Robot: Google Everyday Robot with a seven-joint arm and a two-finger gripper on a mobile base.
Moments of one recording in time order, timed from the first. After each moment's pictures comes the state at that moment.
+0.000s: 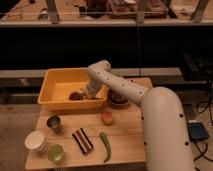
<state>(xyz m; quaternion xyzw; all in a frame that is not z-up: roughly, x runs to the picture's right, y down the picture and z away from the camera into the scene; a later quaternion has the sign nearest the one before) -0.076 0.026 0.944 -0.02 -0.31 -0.84 0.45</state>
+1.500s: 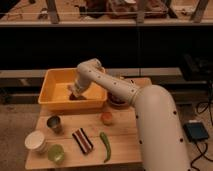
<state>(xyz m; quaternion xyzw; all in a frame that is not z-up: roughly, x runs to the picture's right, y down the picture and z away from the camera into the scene) -0.166 0.034 0.896 0.08 -0.34 -0.84 0.41</state>
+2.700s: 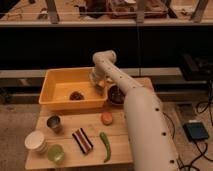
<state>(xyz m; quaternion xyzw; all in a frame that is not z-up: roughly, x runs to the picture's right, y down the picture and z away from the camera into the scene) -0.070 -0.063 0.986 0.01 -0.28 -0.84 0.47</state>
